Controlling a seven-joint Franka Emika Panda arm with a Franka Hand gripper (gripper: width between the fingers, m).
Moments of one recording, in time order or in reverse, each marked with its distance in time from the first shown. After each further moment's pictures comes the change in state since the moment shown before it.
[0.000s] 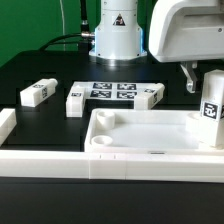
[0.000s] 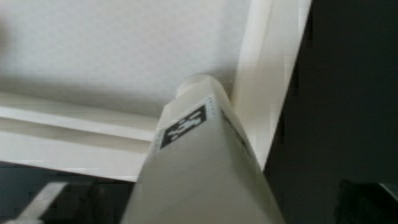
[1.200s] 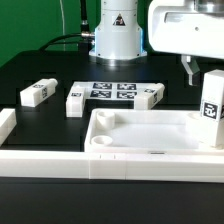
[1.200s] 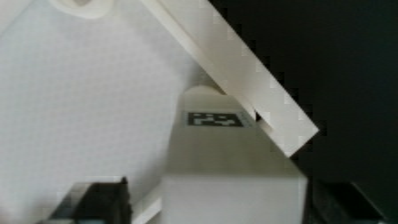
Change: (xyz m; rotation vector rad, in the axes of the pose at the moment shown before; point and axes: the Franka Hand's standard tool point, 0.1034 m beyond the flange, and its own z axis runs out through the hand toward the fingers) arm -0.001 0.007 -0.001 0.089 -0.040 0.956
